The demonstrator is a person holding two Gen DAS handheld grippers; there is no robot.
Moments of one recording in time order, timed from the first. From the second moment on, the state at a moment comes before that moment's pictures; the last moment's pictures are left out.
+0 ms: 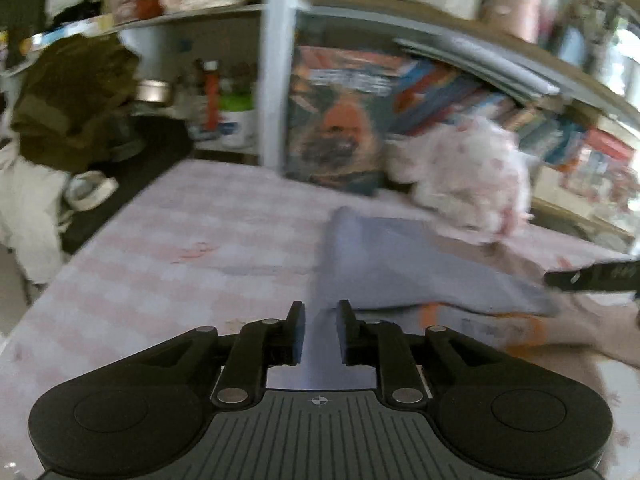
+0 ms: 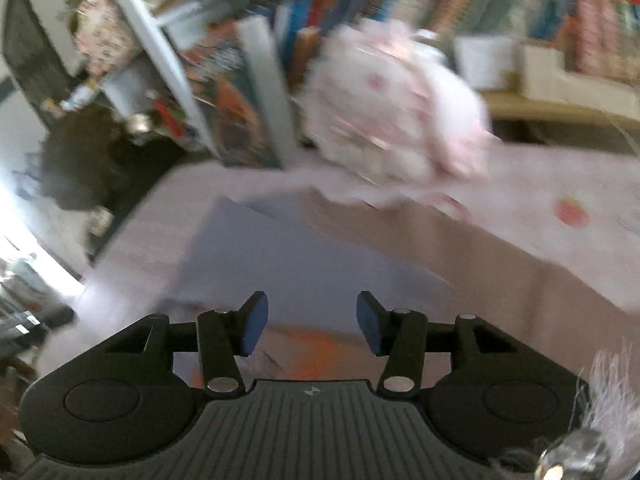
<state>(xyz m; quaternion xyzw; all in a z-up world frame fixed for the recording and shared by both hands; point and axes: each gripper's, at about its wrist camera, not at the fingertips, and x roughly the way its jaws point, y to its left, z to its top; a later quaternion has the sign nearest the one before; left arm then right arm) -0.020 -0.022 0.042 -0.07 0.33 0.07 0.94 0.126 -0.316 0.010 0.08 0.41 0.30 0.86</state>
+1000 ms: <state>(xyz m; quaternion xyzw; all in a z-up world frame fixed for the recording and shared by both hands) 0.120 -0.263 -0.030 0.21 0.38 -0.10 0.89 0.011 -0.385 -0.037 -0.07 0.45 0.29 0.84</state>
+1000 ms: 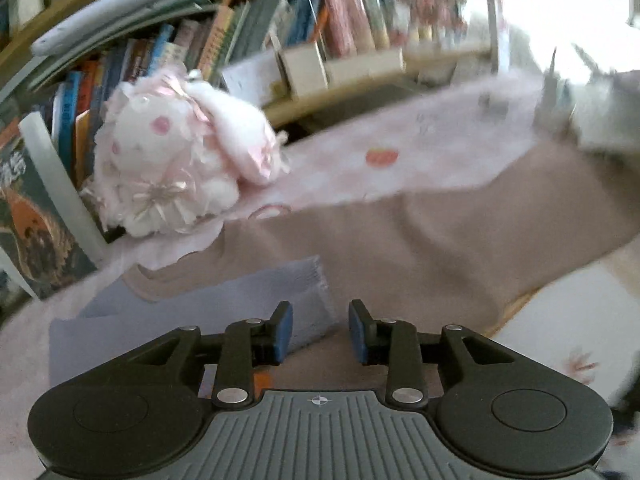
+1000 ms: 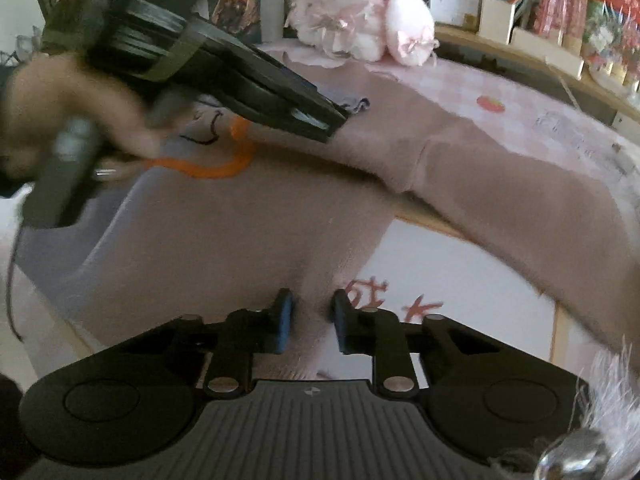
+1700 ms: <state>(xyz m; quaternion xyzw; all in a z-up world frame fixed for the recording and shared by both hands) 0.049 0.129 0.077 -0.04 0.26 0.16 0.95 -0.035 -0.337 -0.028 -0.03 0.50 0.16 0.85</state>
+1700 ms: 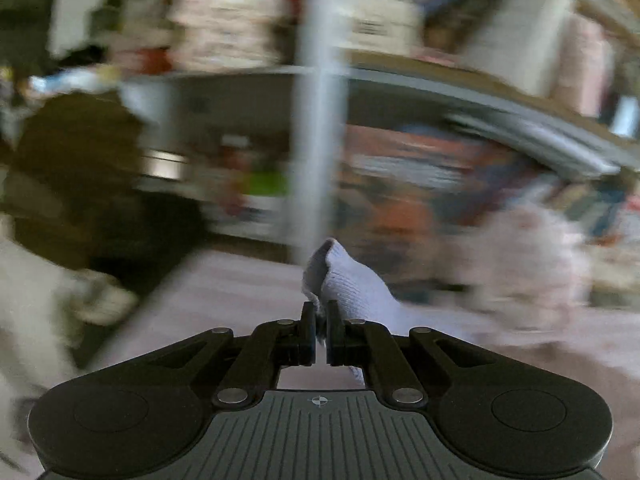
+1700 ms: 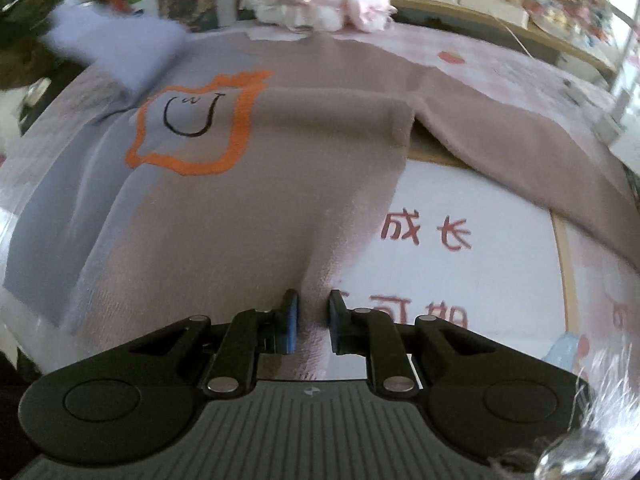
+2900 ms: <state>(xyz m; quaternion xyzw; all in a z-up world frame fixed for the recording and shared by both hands) -0.008 0.081 -0.037 -0.06 0.43 -0.07 0.90 -0.083 -0.298 -0.026 -0.01 0.48 0.02 0.88</state>
